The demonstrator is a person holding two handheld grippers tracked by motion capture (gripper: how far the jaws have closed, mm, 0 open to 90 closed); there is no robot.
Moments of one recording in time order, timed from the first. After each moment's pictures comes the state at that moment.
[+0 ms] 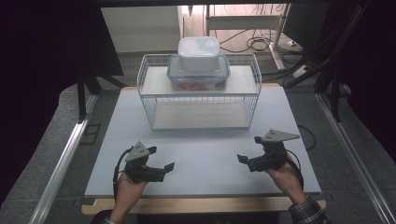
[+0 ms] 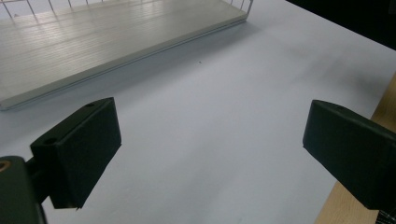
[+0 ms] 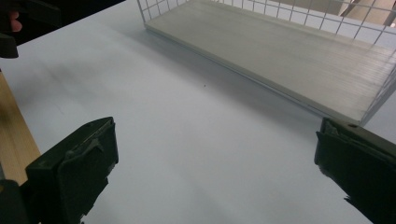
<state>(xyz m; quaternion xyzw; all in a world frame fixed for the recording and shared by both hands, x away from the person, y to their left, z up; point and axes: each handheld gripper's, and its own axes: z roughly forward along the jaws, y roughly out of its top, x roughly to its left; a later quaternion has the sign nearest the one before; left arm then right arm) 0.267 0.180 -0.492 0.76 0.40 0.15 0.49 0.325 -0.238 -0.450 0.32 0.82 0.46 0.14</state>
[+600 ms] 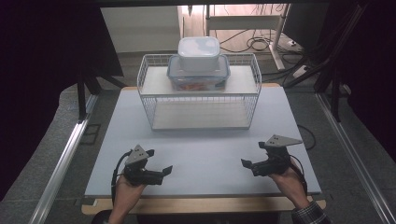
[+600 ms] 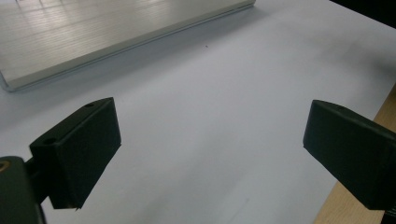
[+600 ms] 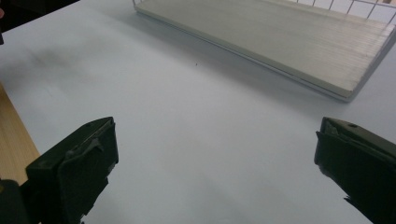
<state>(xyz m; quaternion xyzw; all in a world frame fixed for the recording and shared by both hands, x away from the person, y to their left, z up) 0.261 0.184 -0.501 0.77 0.40 0.15 0.47 0.318 -0.252 -0.464 0.34 0.82 0.44 0.14</state>
